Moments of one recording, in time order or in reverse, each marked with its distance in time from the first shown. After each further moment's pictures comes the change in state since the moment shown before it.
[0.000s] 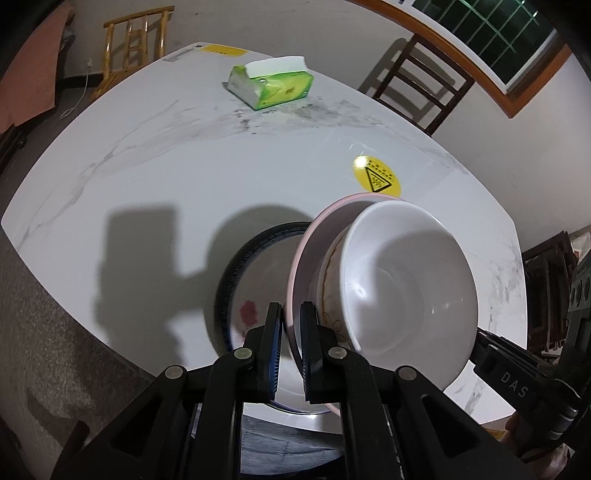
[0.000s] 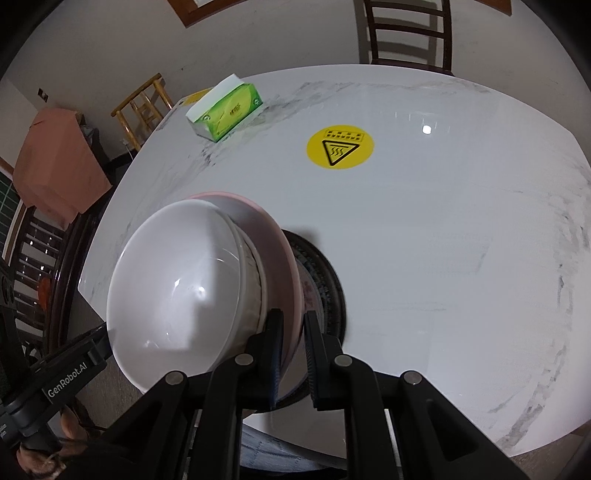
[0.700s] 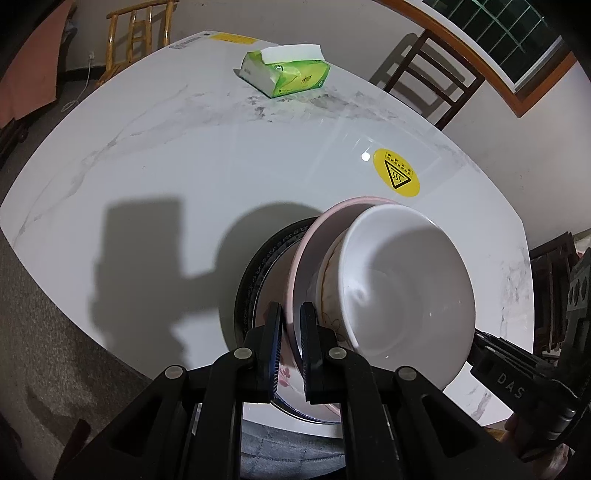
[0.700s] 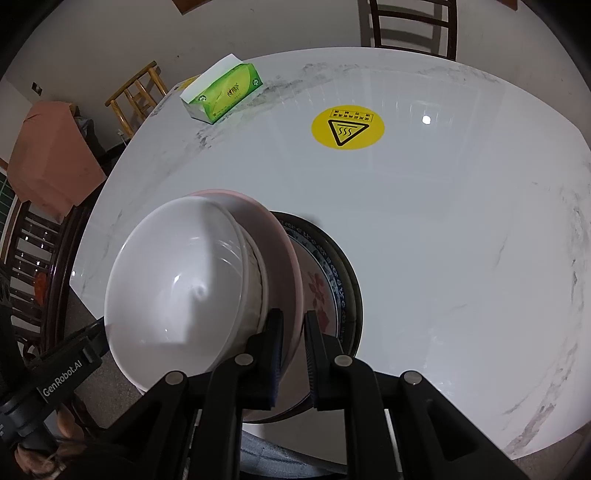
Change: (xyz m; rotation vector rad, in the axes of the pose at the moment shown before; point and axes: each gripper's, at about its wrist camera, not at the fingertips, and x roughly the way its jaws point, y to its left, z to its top) left arm 0.019 0.021 0.004 -0.007 0.021 0.005; right arm 0.029 0.009 -0.001 0.002 0.038 -0.013
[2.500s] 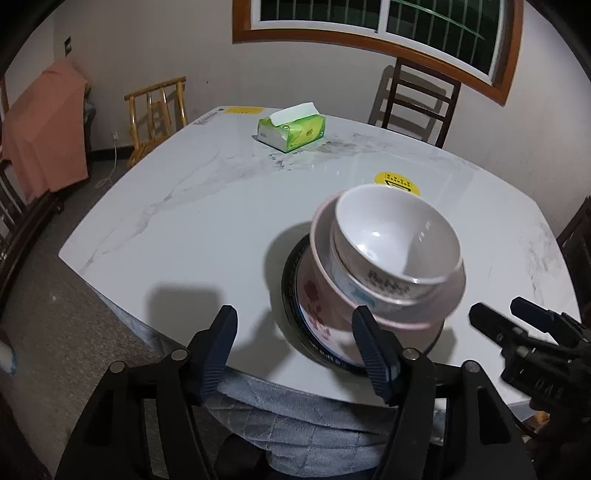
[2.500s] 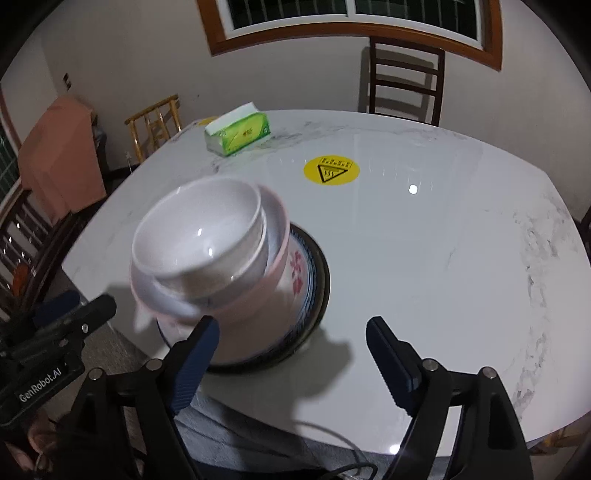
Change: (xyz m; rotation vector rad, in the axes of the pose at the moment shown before) left arm -0.054 -0.015 -0.077 0.177 -0.276 0.187; right arm -0.049 0.002 -0.090 -0.122 -0.276 -0.096
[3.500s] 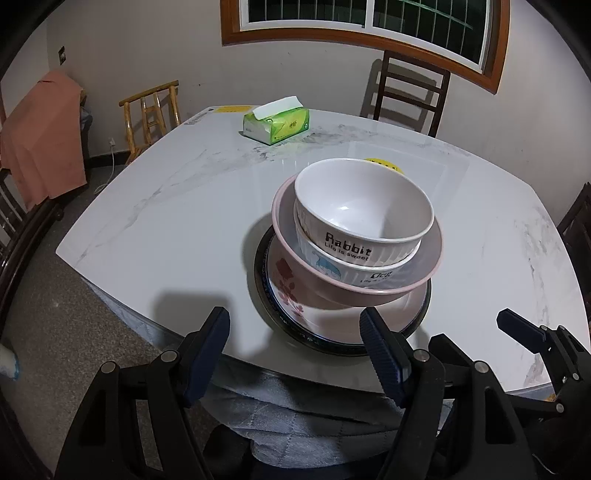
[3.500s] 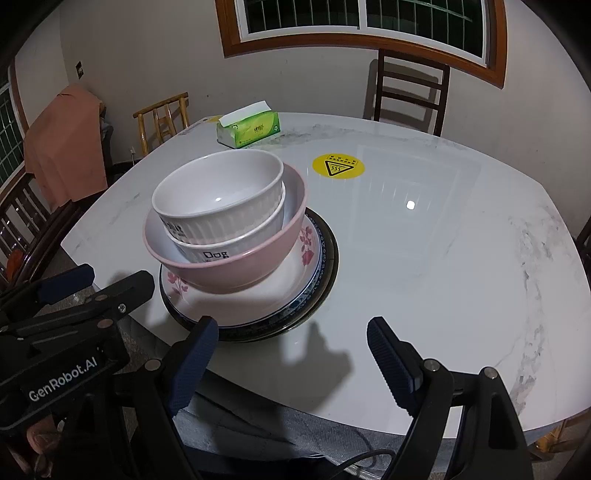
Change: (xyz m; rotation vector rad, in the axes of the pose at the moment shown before) left arm 0.000 -0.028 -0.021 0.027 -0.004 0.009; right arm -0.010 0.014 -0.034 -0.052 -0.050 -0.024
